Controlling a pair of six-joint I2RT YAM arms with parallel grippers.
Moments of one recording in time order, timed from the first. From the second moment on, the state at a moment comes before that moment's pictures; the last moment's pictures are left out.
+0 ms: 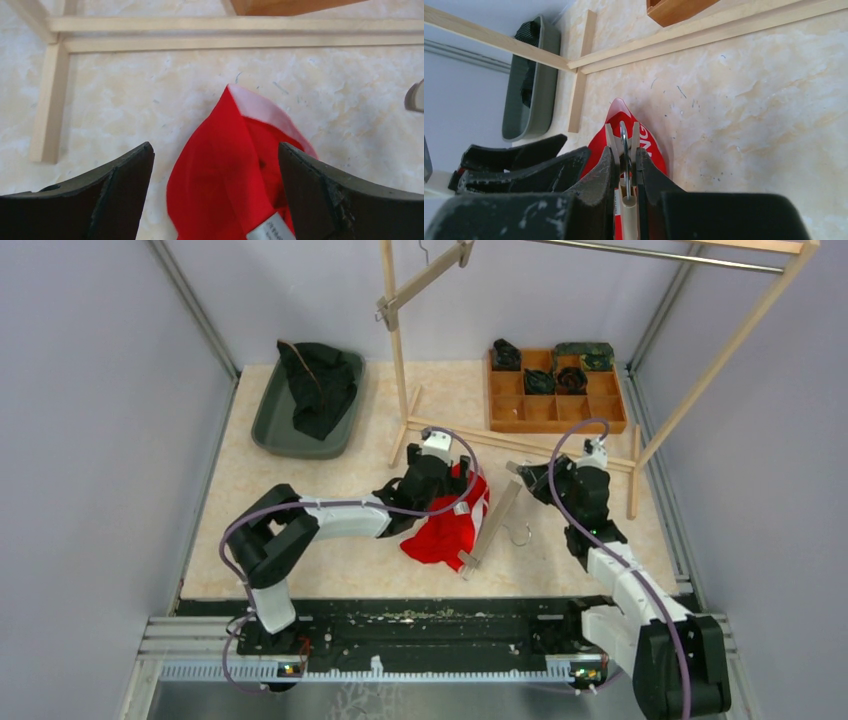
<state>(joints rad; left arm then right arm) -0.93 1.78 0.94 0.48 -0.51 -0.32 0.14 0.97 0.38 0.29 -0.15 0.80</state>
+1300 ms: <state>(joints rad) -0.92 2.12 1.46 0.06 -0.41 -0.23 0.13 0.85 0.36 0.15 -0.14 0.77</state>
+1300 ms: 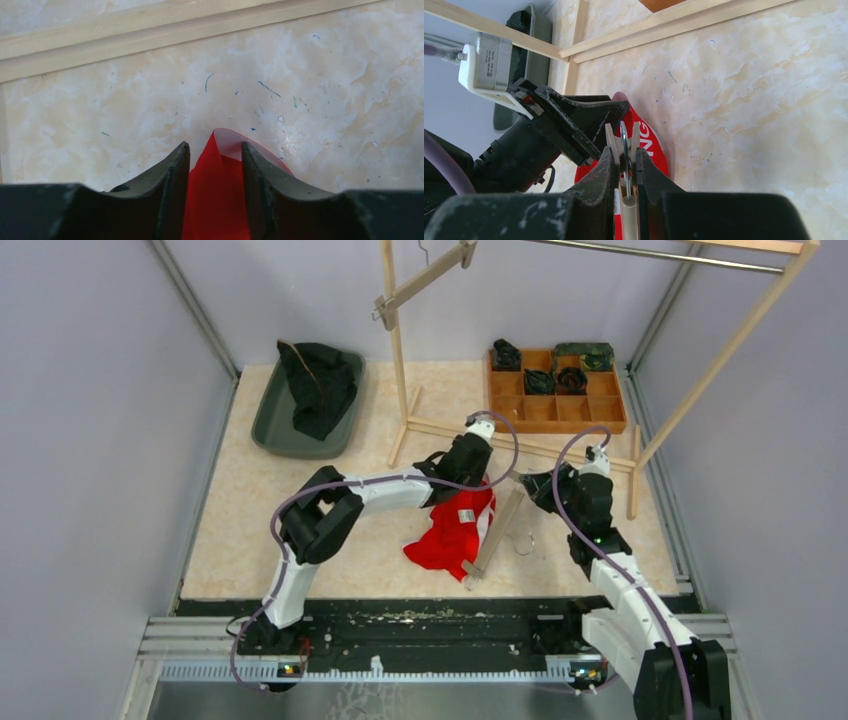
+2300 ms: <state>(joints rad) -0.92 1.78 1.29 0.12 -0.60 -0.20 0.13 0.96 0.34 0.34 -0.25 0.76</state>
